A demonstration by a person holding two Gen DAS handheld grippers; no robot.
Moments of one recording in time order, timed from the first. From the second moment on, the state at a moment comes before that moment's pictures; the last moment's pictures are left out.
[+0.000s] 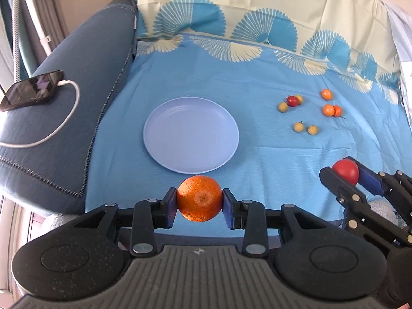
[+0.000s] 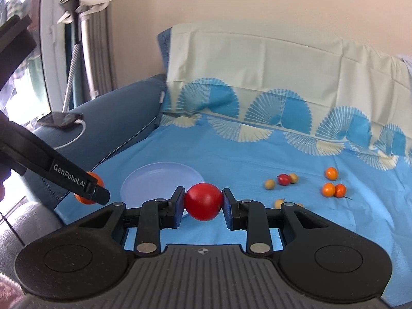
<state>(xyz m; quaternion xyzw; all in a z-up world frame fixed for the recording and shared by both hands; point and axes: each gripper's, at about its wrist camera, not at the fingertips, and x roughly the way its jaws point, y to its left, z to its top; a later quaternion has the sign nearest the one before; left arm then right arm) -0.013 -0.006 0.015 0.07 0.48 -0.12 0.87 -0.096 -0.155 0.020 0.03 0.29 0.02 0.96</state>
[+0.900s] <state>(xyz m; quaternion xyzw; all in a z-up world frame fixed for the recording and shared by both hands) -0.011 0.026 0.011 0.03 0.48 -0.13 0.87 -0.093 -0.124 0.020 -0.02 0.31 0.03 0.95</state>
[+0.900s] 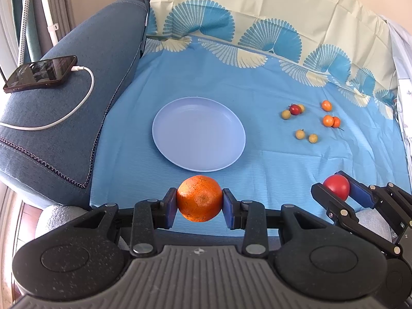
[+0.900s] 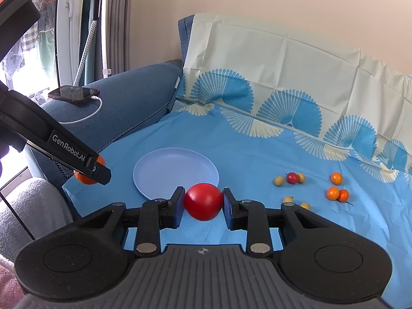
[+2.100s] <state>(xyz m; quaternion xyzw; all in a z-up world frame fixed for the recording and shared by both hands) 0.139 0.008 -0.065 0.05 0.51 -0.11 0.85 0.045 -0.110 -0.048 -0.01 0.38 0.06 0.92</state>
